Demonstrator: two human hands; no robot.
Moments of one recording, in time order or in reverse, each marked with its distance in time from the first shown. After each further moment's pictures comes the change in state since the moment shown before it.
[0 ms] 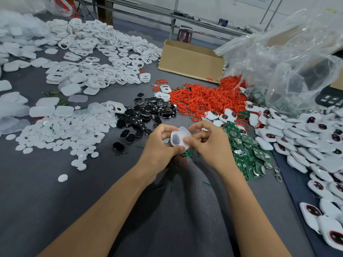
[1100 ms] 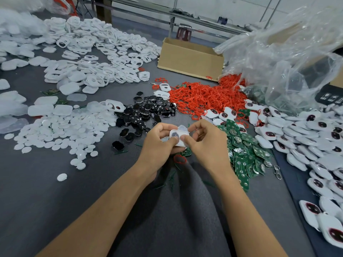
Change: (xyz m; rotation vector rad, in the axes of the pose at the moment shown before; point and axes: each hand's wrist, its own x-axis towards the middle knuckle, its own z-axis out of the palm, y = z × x) left_hand 0.005 -0.004 0.004 -0.224 0.036 -0.031; right_hand -0.002 0.004 0.013 -0.191 0.173 -0.071
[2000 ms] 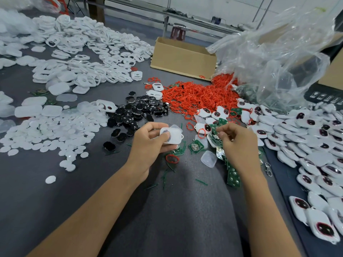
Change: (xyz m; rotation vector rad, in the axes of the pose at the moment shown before) left_hand -0.002 0.006 0.000 -0.055 0.051 -0.026; right_hand 0.007 0.046 -0.064 -0.252 0.149 0.035
